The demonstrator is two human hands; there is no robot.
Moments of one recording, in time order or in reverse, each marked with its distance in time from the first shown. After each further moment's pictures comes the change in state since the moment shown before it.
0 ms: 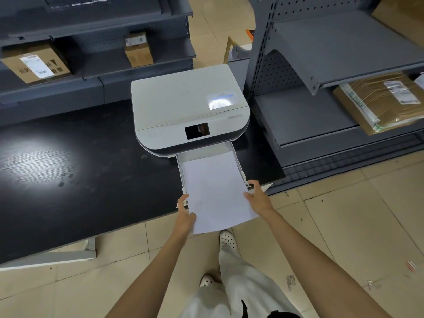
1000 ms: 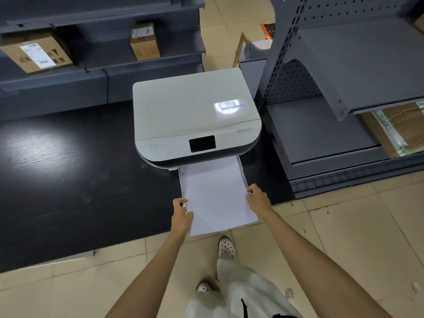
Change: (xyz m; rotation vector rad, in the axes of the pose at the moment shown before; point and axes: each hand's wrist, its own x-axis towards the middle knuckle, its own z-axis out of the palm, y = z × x) left_hand 0.072 0.029 -0.006 -0.001 0.137 -0.033; right_hand 0.084 -0.038 -0.006 -0.169 -0.011 0.049
